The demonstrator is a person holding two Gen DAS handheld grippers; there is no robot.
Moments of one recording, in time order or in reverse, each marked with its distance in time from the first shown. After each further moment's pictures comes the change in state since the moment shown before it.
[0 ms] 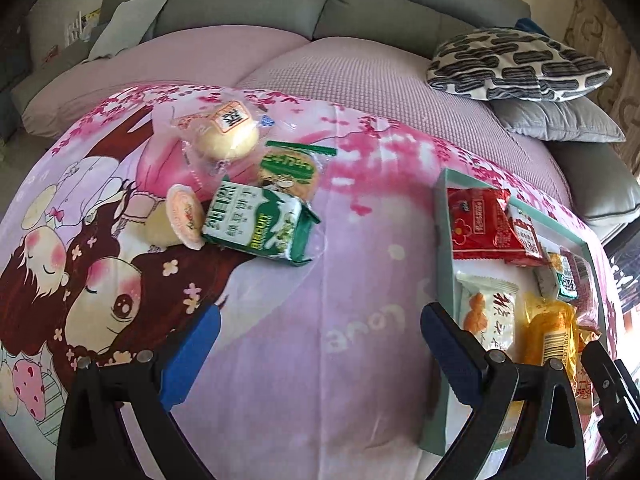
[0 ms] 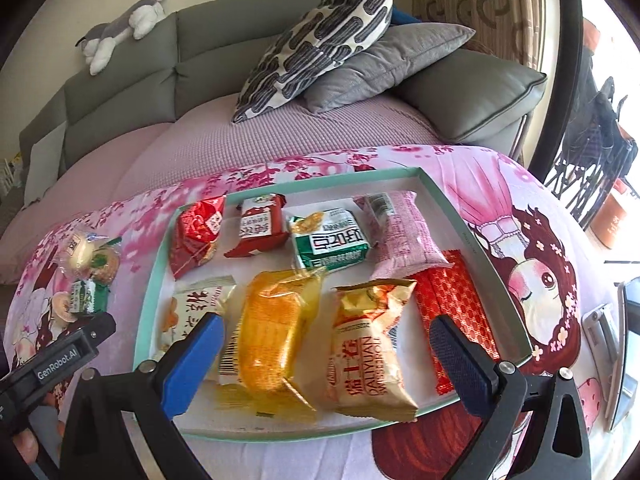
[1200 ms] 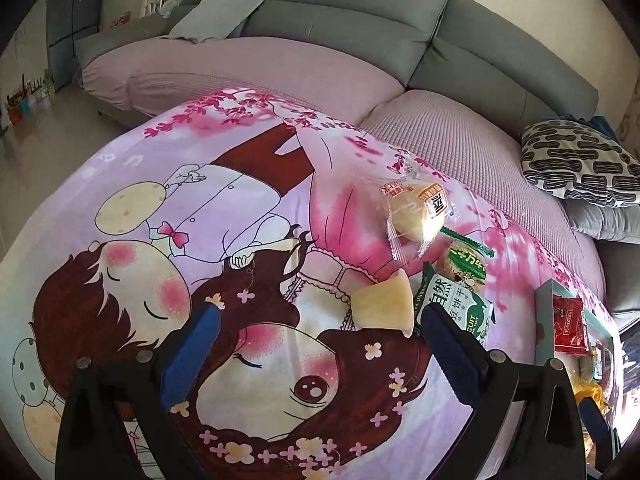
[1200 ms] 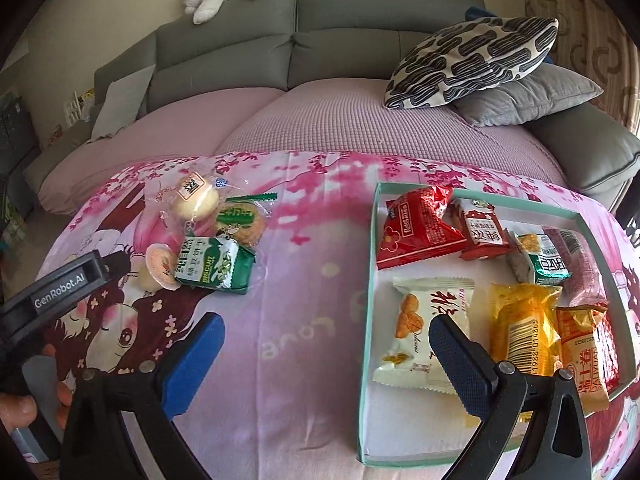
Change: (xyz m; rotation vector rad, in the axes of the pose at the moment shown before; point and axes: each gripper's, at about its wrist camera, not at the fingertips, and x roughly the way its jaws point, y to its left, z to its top) left arm -0.007 0.139 0.028 -0.214 -0.109 0.075; right arm 0.018 0.163 -0.022 -0.230 0.005 0.194
